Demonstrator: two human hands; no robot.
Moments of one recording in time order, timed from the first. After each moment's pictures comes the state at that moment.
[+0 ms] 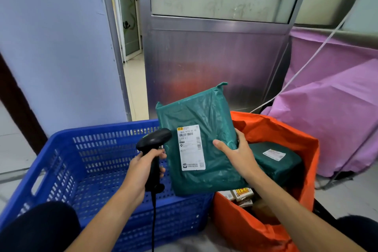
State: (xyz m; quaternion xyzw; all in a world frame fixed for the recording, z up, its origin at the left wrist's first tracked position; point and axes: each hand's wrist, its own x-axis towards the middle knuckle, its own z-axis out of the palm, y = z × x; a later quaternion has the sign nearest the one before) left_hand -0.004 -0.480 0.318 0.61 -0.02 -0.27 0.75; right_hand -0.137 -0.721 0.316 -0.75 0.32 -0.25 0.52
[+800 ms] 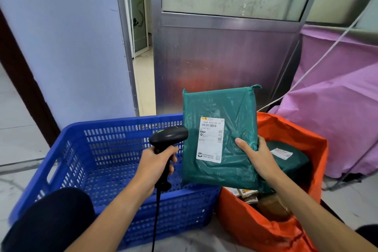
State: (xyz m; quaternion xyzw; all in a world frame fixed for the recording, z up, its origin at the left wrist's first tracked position) left_hand -0.019 -0.469 0.334 0.66 -0.10 -0.26 0.69; right_hand -0.164 -0.732 0.315 -0.73 0.32 -0.26 0.55
